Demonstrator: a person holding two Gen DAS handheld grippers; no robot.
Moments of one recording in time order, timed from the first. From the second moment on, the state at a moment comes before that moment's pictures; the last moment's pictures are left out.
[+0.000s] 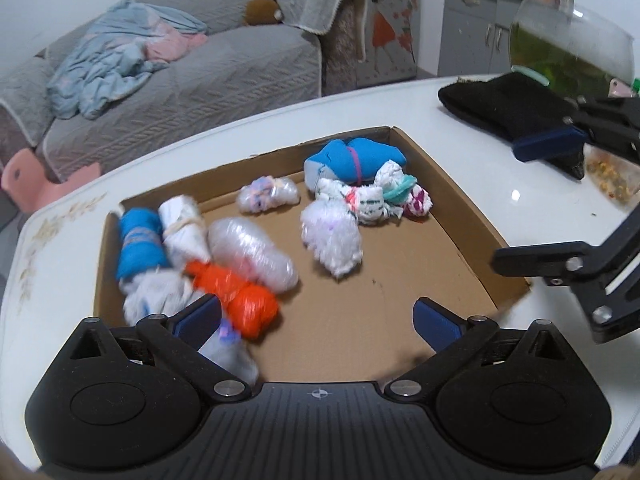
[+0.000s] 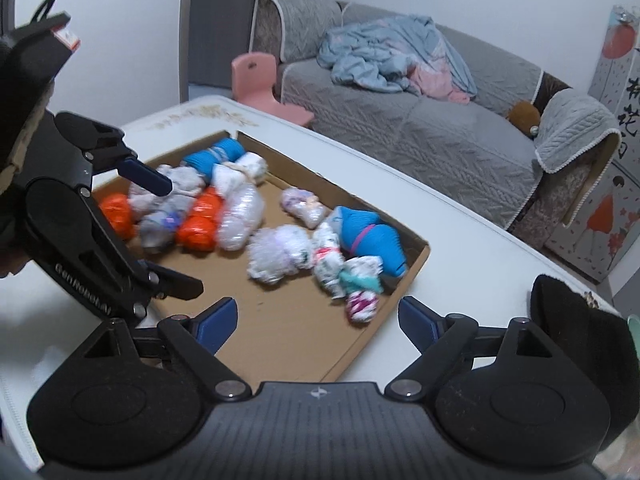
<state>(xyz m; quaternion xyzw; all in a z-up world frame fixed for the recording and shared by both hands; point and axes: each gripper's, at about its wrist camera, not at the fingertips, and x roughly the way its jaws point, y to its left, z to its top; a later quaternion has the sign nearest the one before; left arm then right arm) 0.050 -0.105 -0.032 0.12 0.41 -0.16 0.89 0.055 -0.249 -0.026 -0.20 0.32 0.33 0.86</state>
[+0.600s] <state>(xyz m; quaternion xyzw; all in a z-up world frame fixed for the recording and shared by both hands) -0.074 -0.072 -0.080 0.02 0.39 -0.20 0.90 -0.041 -0.264 -0.089 -0.14 0.30 0.40 0.86</state>
